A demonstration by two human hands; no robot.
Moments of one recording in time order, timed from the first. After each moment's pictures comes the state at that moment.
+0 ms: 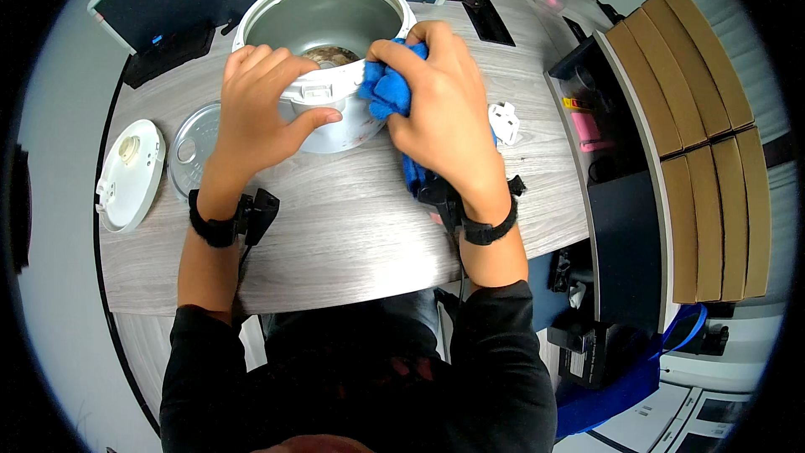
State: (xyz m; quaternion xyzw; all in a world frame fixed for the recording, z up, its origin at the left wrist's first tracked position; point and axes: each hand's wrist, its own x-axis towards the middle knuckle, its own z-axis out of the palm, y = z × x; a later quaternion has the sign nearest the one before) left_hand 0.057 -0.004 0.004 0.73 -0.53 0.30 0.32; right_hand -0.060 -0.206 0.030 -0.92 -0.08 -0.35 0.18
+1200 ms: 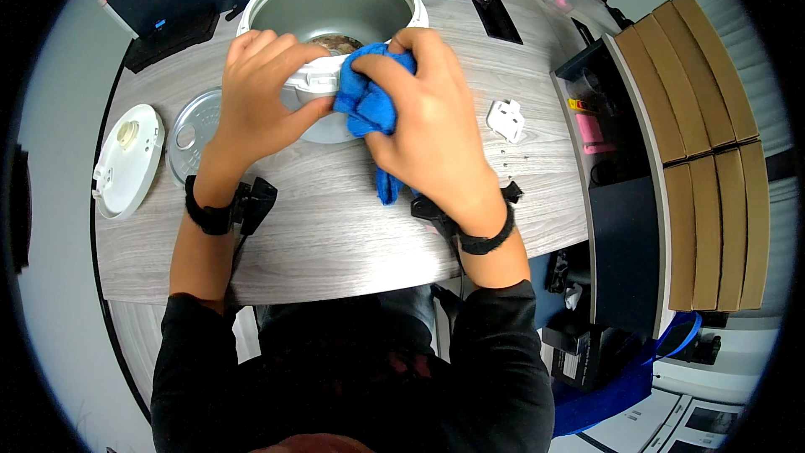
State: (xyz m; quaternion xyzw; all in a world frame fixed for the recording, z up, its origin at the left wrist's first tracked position) left_hand 0.059 -0.004 0.002 0.72 -0.54 0.32 0.30; right_hand -0.071 -0.186 0.029 -0.91 -0.11 -0.34 0.21
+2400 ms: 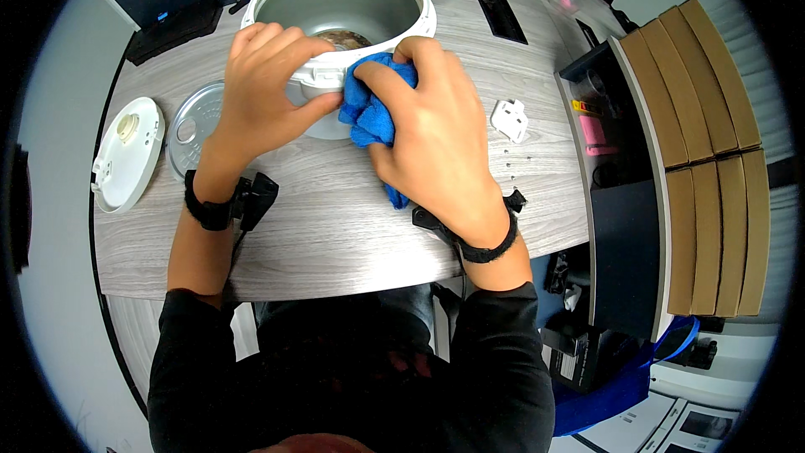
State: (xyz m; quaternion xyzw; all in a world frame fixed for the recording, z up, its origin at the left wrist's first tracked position) left_hand 0.060 -0.002 0.001 0.72 -0.54 0.32 0.30; right_hand -0.079 -0.178 0.029 -0.92 -0.11 -0.33 0.16
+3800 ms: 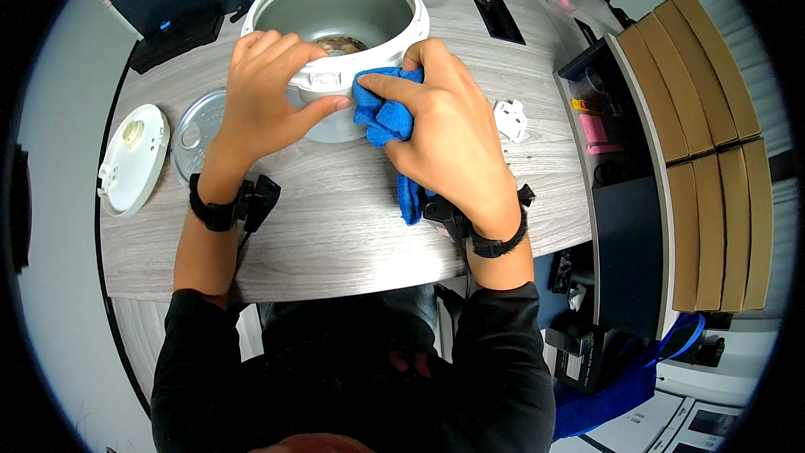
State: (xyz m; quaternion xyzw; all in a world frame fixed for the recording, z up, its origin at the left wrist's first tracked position) left_hand 0.062 -0.006 0.000 0.72 -0.53 0.32 0.29; right_hand -0.081 -0.195 0.033 -0.94 -0.08 -0.28 0.20
